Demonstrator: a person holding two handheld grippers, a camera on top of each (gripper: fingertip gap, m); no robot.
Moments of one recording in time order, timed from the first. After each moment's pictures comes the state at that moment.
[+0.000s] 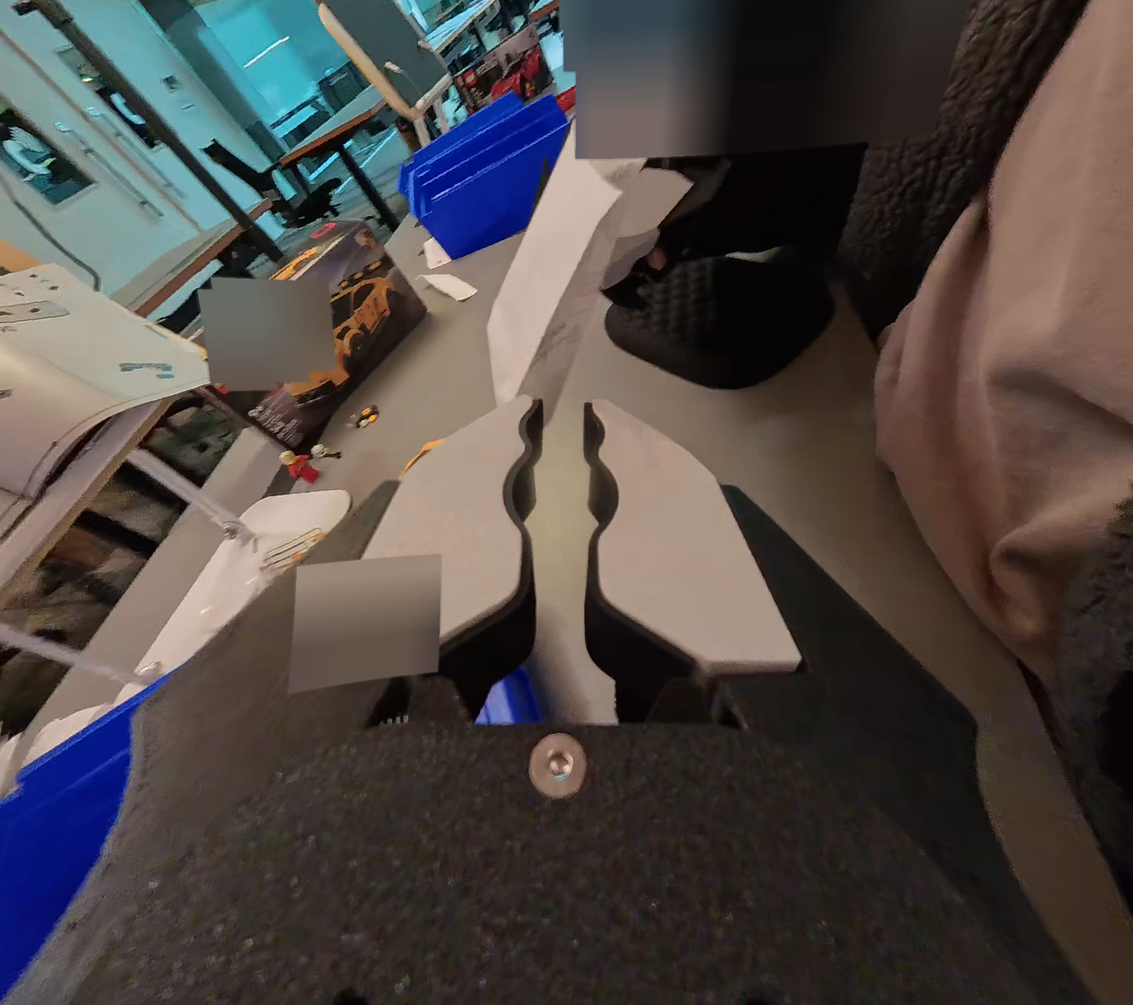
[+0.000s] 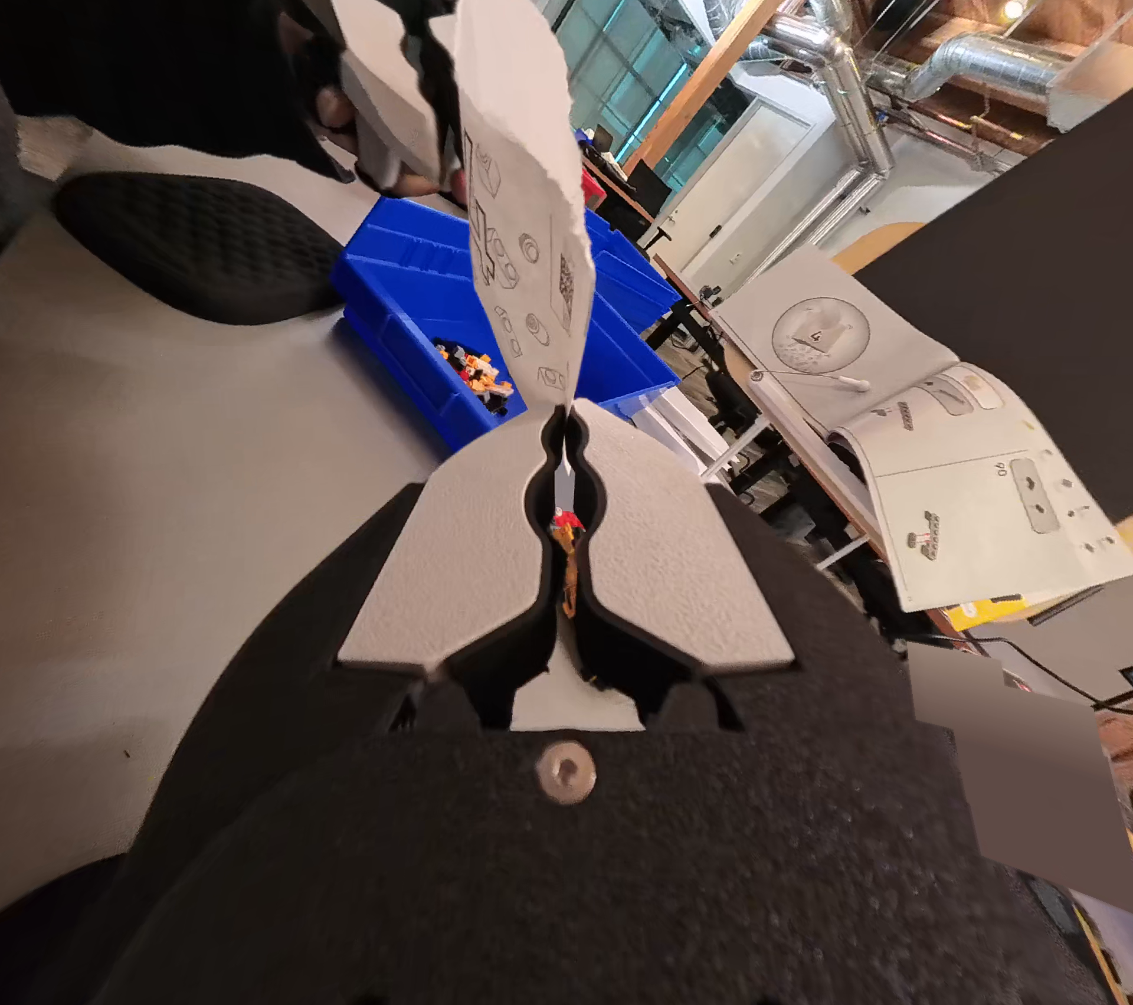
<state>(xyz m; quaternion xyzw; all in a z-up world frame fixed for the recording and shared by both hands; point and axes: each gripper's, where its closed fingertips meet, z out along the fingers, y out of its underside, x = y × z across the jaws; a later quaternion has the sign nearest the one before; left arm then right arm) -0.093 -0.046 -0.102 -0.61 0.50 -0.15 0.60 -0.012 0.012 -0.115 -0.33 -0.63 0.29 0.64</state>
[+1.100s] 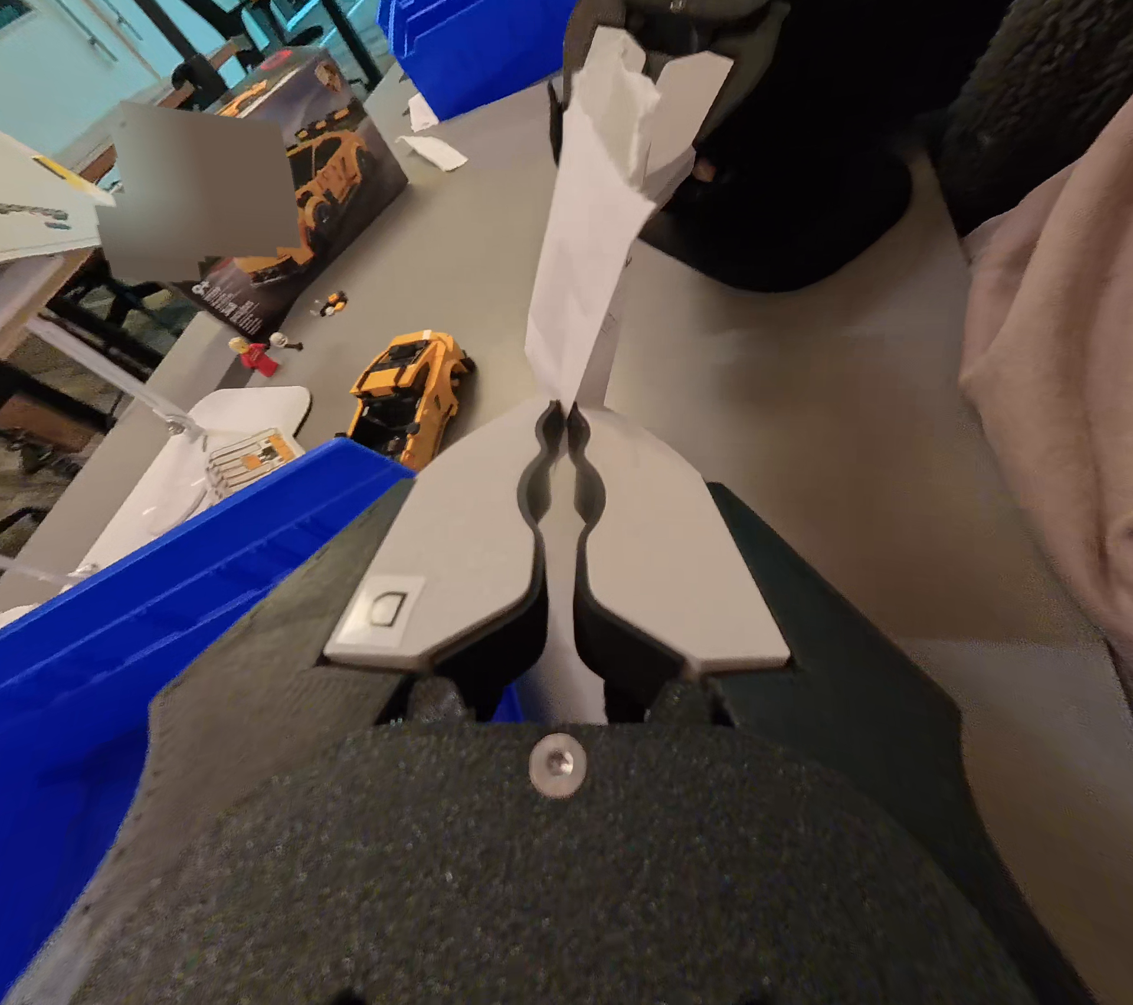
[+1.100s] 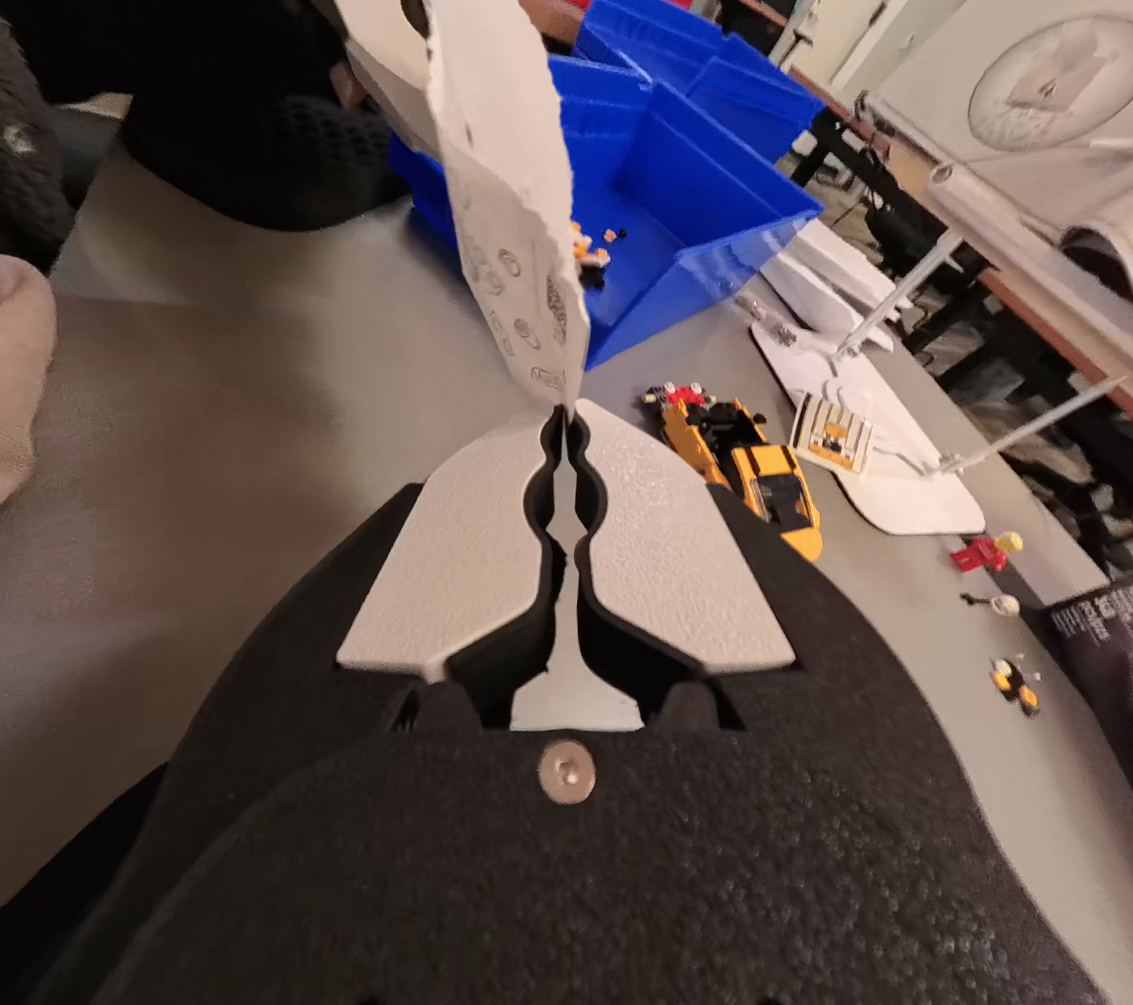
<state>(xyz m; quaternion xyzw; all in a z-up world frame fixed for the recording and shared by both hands) -0.092 -0.020 -0.162 -0.68 0.48 -0.12 0.54 -0.015 0.029 -0.177 -0.45 -0.66 0.32 0.51</state>
